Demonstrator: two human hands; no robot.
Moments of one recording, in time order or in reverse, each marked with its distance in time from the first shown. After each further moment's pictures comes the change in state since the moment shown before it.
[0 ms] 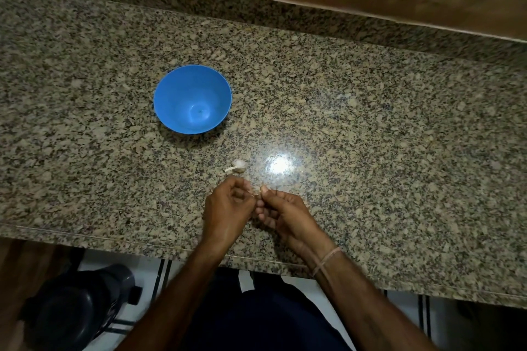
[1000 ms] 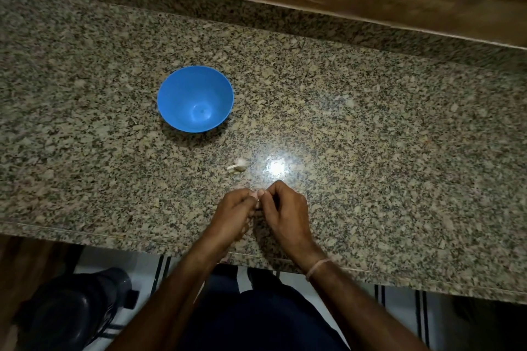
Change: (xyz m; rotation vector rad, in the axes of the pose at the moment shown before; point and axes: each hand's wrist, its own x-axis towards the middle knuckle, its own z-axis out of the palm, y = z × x) left_hand -0.004 -0.014 0.002 -0.126 -0.271 -0.045; right_hand -0.001 0.026 0.001 -0.938 0.298 -0.777
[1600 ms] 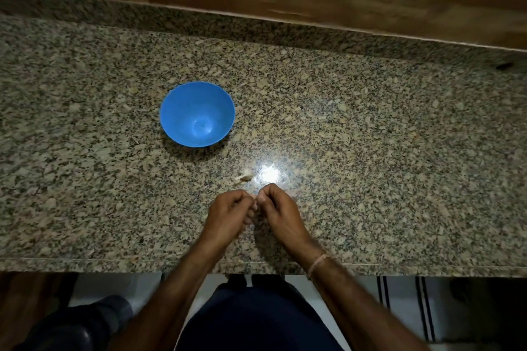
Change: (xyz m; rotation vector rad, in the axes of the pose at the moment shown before) left_hand 0.006 0.006 -0.043 -0.023 -0.028 0.040; right_hand 0.007 -0.019 0.028 0.257 -0.113 0.176
